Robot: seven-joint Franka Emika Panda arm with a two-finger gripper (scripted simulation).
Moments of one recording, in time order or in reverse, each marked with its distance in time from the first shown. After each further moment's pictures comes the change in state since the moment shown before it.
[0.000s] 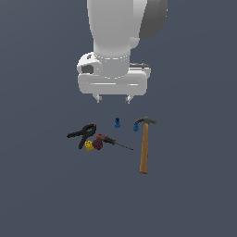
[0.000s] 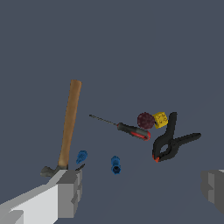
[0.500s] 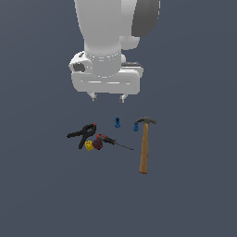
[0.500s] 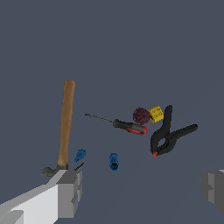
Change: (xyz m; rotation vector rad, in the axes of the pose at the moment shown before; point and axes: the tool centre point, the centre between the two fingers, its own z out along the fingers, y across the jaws) arm -0.006 0.018 -0.001 0.019 -0.015 0.067
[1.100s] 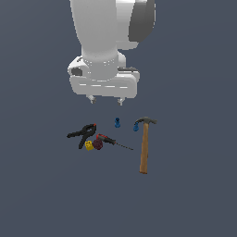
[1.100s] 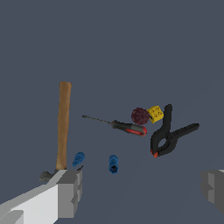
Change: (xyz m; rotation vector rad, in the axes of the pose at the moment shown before) arm 0.002 0.007 0.011 0.006 -0.001 0.031
